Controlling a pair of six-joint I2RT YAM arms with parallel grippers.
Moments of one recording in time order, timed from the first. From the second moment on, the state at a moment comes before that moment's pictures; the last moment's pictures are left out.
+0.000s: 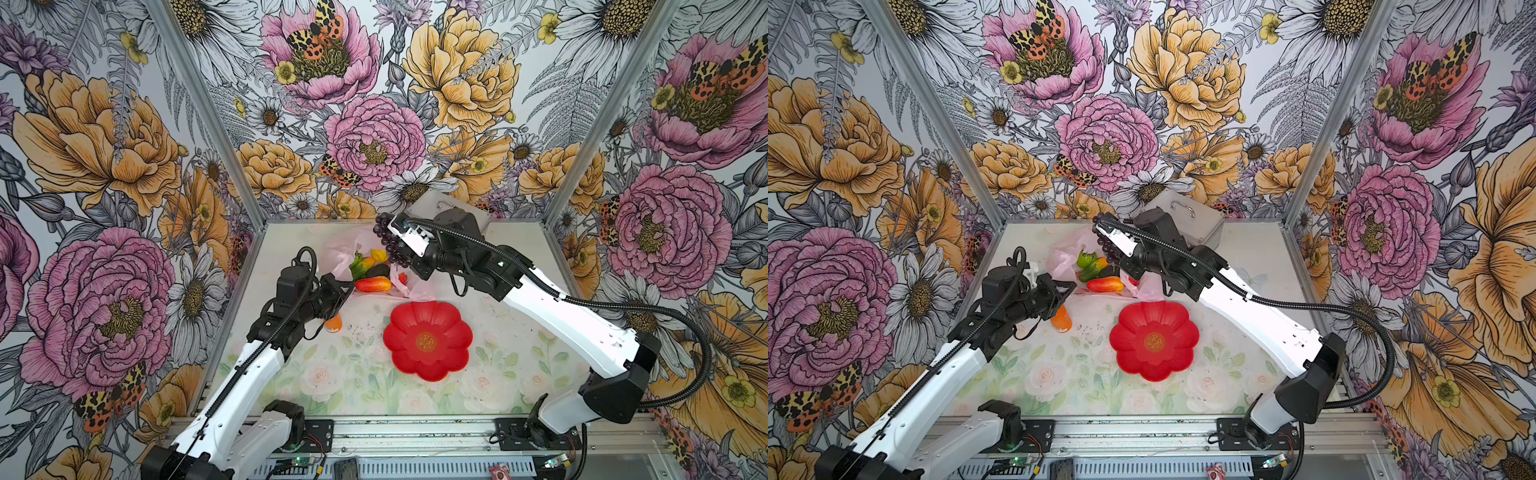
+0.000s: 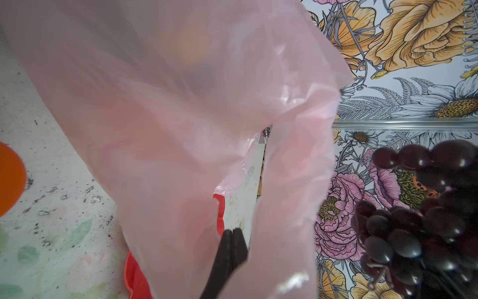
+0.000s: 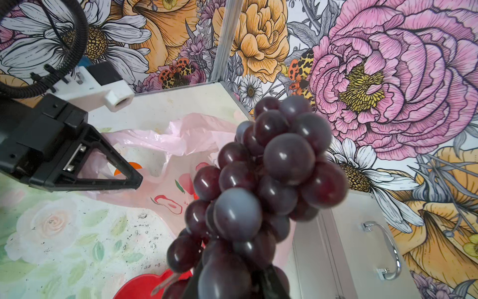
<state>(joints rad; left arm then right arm) -0.26 0.95 0.76 -0.28 0.38 -1.19 0.81 1.54 1.67 -0.63 0.02 -0.36</state>
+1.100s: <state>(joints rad) -0.23 1.10 0.87 -0.26 0.44 -1.18 0.84 1.77 1.60 -0.64 0.01 -0.43</state>
